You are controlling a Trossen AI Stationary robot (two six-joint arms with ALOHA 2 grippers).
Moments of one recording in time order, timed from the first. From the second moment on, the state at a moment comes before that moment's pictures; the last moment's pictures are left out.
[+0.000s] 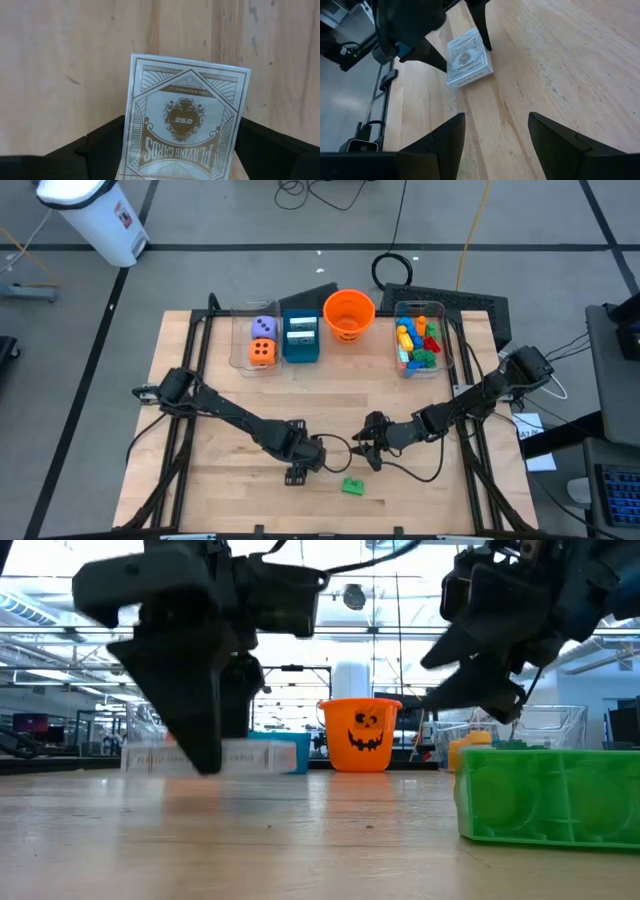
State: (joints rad) left arm -0.38 2.00 1.38 -0.69 -0.05 -0.37; right arm 0.43 1.53 0.59 0.41 0.26 0.82
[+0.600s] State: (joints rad) left arm -0.31 1.80 1.40 -0.72 -0.28 -0.43; right arm 0.34 1.53 0.59 0.65 0.26 1.24
